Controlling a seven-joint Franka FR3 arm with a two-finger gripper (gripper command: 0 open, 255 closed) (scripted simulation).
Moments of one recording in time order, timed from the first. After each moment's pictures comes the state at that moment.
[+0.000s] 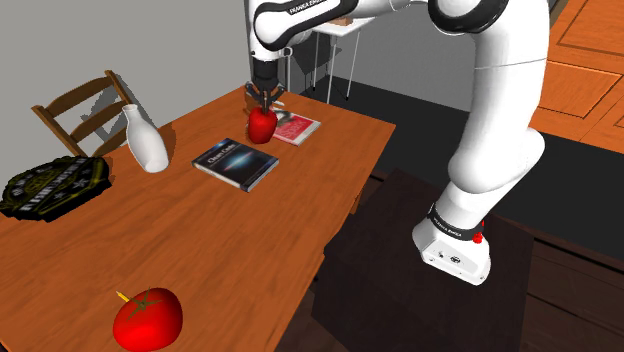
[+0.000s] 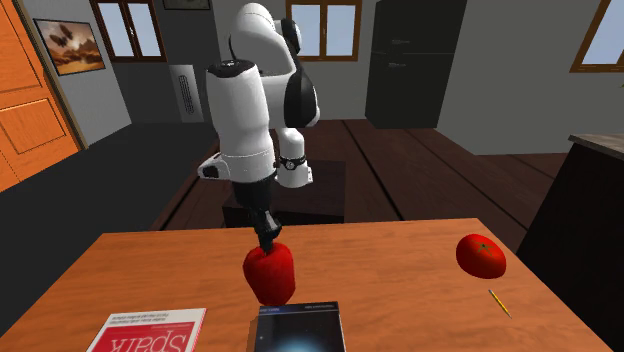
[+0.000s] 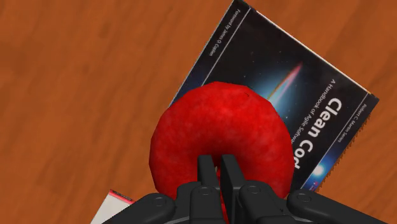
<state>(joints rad) -0.32 0.44 0.50 -1.64 -0.15 2.04 1.03</state>
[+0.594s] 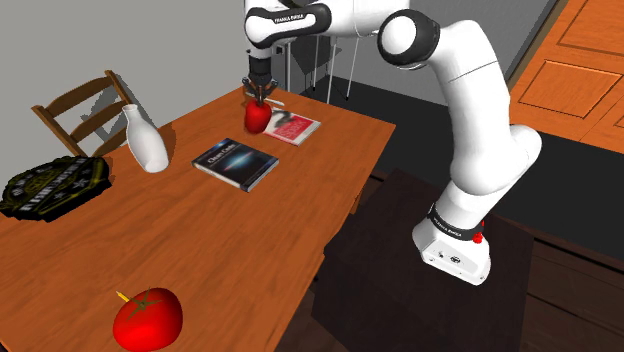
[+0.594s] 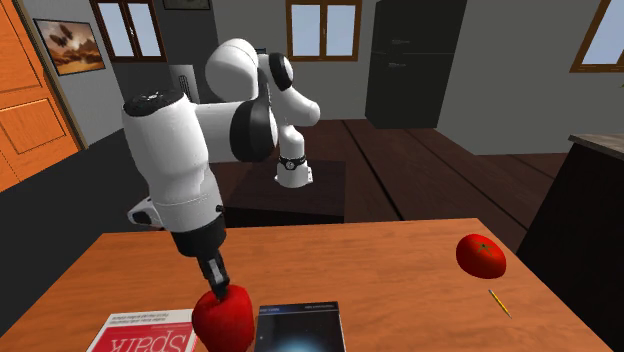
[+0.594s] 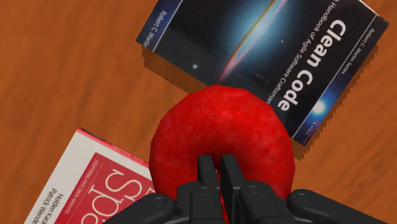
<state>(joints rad) -0.25 0.81 0.42 -1.11 -0.24 1.87 0.94</state>
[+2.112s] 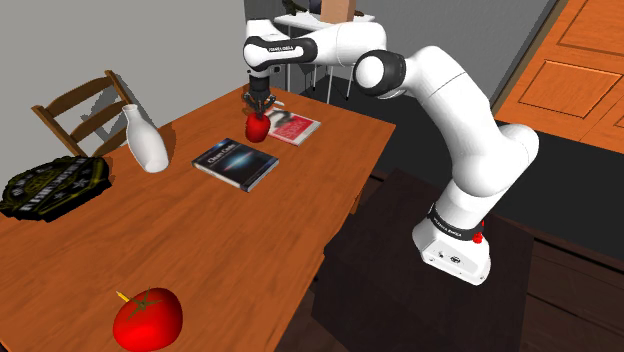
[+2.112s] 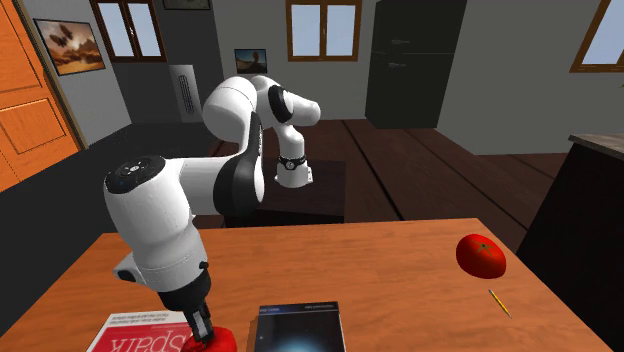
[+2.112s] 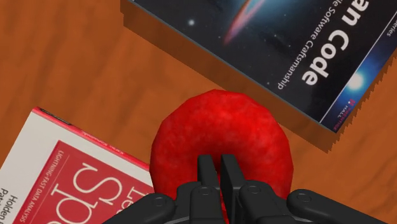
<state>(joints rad) -0.19 1.09 0.37 -0.79 -0.27 1.85 0.88</state>
